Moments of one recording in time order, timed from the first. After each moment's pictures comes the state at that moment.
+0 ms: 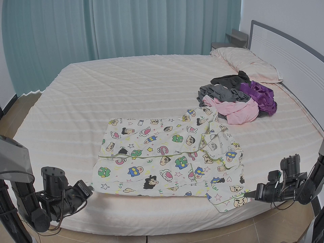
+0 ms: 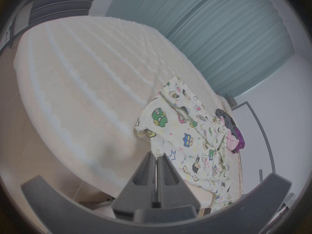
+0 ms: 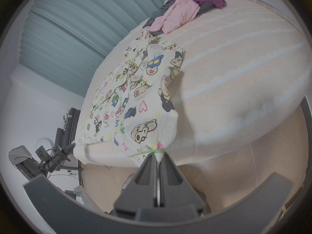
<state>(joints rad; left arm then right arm) -0.26 2.00 -0.02 -1.36 0.06 -0.94 0.11 1.94 -0.20 -0.88 0.38 0.44</state>
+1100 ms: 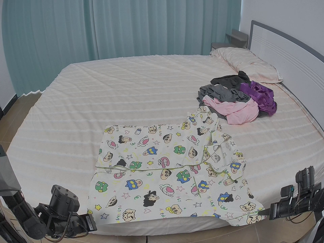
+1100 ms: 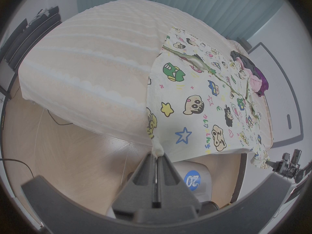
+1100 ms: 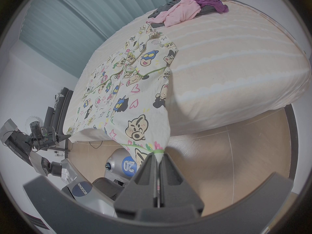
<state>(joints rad) -0.43 1.81 -0.02 -0.75 0.08 -0.76 0.00 1.69 -0.02 -0.63 0.37 0.15</state>
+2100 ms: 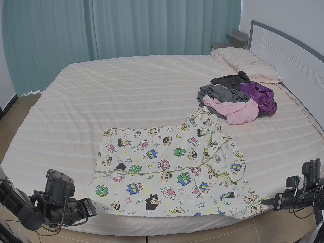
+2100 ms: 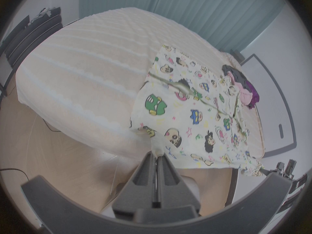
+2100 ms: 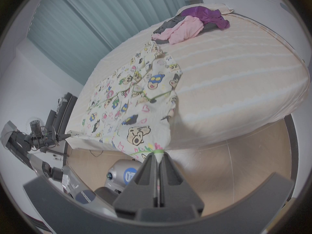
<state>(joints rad) -0.41 1.69 -0.16 -0.61 0.08 -0.77 -0.02 1.57 -0.07 -0.59 0.38 0.16</state>
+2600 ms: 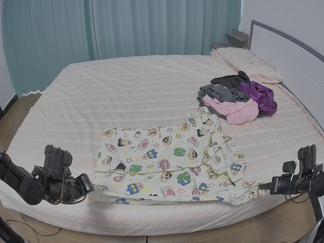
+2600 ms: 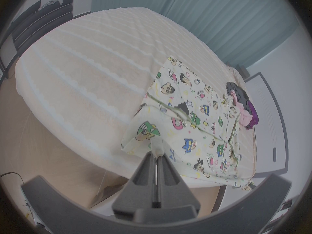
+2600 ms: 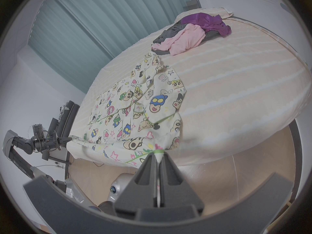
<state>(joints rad) -0.26 1.72 -0.41 -0.42 -0.01 -0.79 -0.01 1.66 -0.24 -0.59 0.38 0.22</state>
